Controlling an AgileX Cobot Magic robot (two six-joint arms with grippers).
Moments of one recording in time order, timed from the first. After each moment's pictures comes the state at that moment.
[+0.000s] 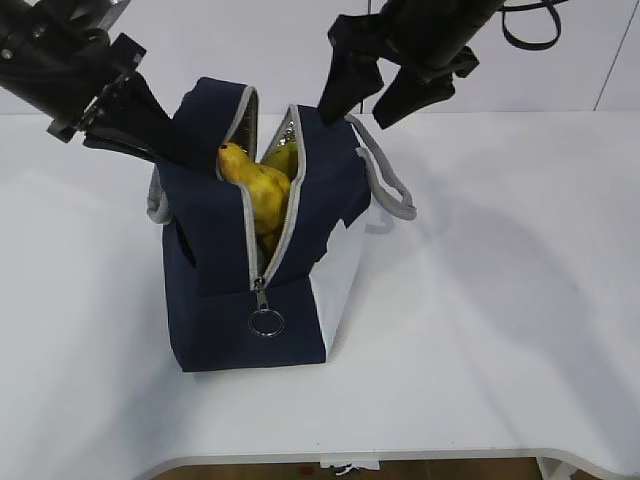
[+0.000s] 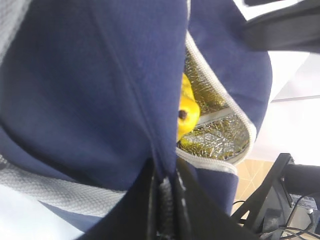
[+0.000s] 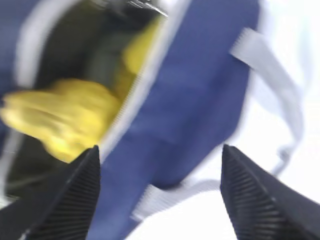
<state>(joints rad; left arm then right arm) -0.14 1.80 -1.47 -0.85 1.21 0.52 0.33 1.97 -1.92 0.42 1.20 -0.19</state>
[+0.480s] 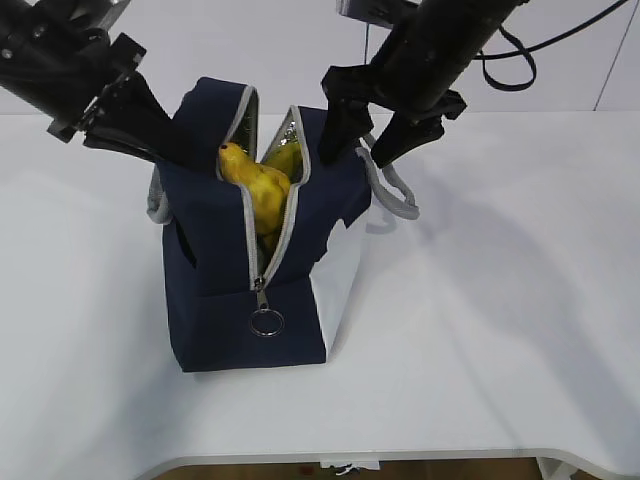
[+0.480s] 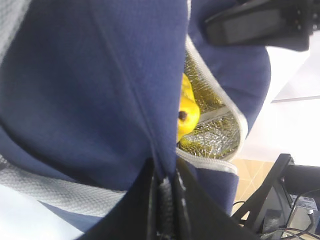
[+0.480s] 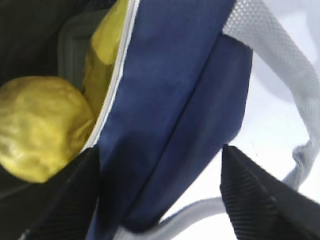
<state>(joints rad) -0.14 1.80 -1.47 -0.85 1.21 0.52 0.33 2.06 -1.92 0.42 1.20 -0.15</state>
